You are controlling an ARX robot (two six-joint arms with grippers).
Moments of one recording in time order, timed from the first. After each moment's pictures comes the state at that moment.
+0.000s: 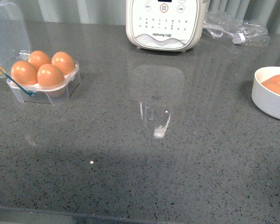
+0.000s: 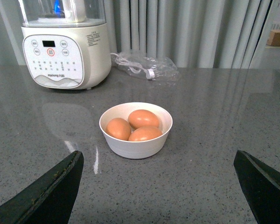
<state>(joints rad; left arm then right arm) 0.25 0.80 0.27 0.37 0.08 -0.08 0.00 0.00 0.01 0.00 0.00 0.00</state>
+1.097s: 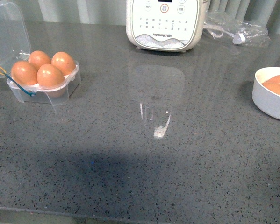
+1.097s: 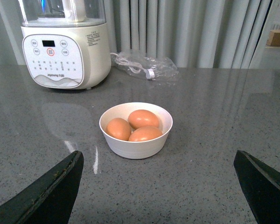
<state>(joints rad) 0.30 1.70 0.89 0.54 0.19 0.07 0.00 0.00 0.01 0.00 0.00 0.00</state>
